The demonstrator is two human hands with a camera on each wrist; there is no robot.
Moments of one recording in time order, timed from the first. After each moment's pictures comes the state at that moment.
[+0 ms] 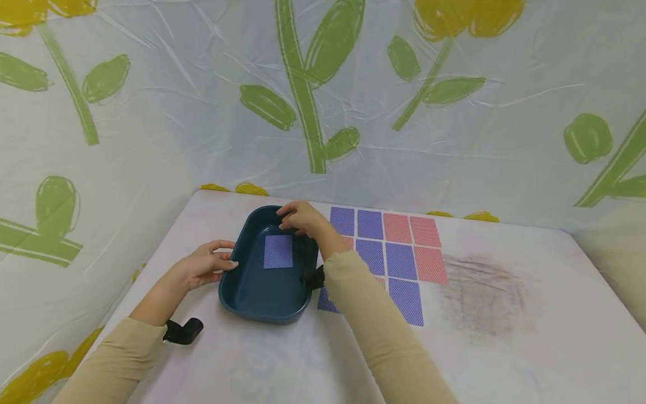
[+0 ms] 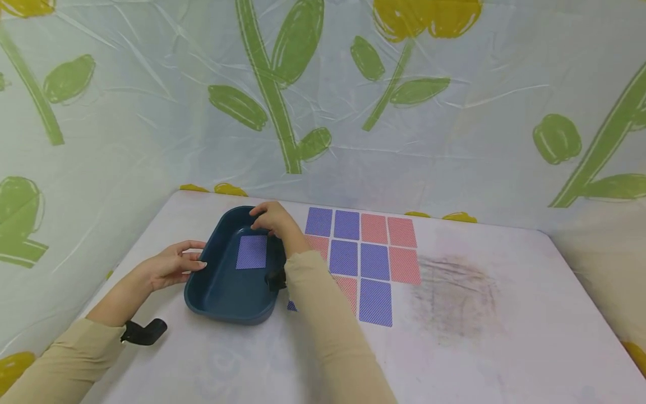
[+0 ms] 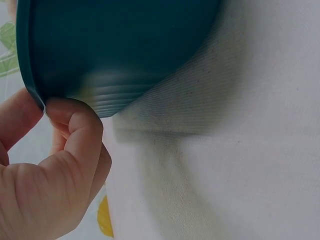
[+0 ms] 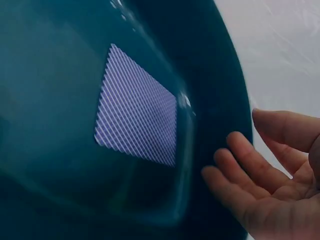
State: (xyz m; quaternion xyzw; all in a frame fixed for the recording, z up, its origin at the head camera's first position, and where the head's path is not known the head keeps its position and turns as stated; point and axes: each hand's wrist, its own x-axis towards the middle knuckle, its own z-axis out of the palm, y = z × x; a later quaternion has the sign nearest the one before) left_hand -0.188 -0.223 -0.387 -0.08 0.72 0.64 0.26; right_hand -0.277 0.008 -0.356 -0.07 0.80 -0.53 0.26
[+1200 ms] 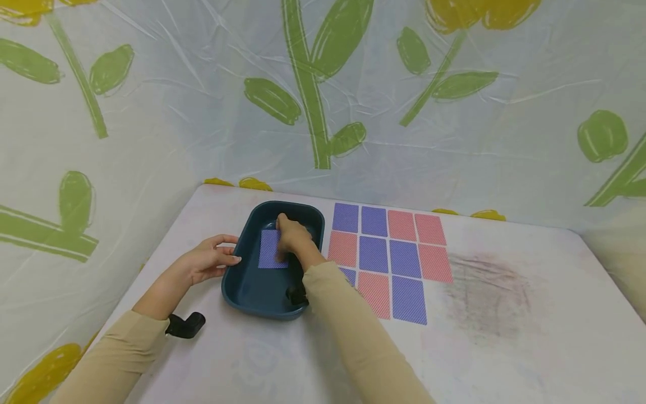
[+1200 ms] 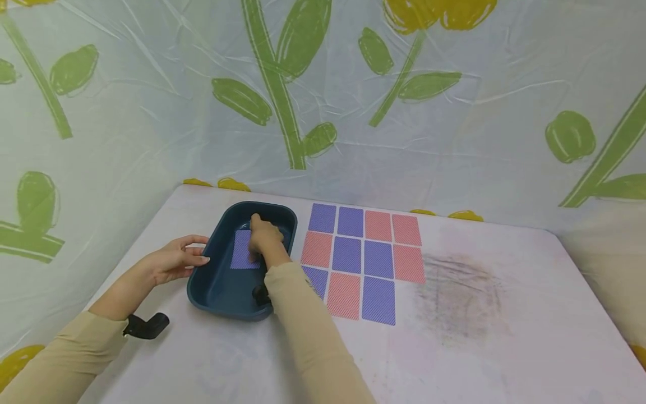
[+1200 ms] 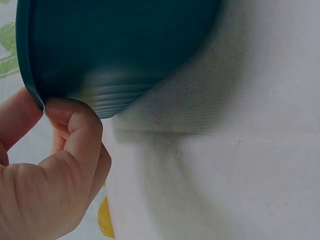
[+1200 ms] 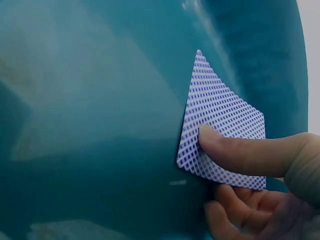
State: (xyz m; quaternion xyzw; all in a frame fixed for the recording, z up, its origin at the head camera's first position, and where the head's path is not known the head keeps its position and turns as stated) left_hand -0.192 -0.226 -0.387 -0.07 0.71 0.65 0.26; right_hand -0.257 -0.028 -0.391 -0.10 0.95 -0.25 0.18
